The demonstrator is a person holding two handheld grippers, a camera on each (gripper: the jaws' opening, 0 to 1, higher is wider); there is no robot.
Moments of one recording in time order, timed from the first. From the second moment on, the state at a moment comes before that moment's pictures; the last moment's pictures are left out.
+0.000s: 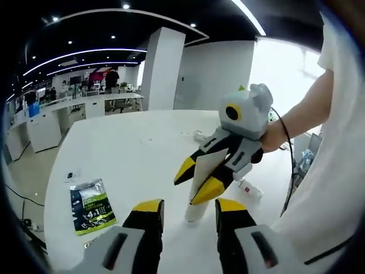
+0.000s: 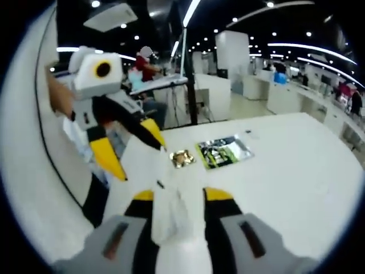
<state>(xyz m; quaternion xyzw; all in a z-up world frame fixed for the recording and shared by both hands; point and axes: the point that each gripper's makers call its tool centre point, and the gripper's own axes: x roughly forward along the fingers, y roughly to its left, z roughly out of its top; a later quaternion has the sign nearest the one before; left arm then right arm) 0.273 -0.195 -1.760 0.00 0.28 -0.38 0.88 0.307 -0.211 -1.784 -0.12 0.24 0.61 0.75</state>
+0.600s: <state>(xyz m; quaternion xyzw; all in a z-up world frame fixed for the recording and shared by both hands) 0.281 -0.222 -1.775 0.02 0.28 -0.44 0.85 0.293 -0.261 -1.796 -0.10 0.28 0.54 0.79</state>
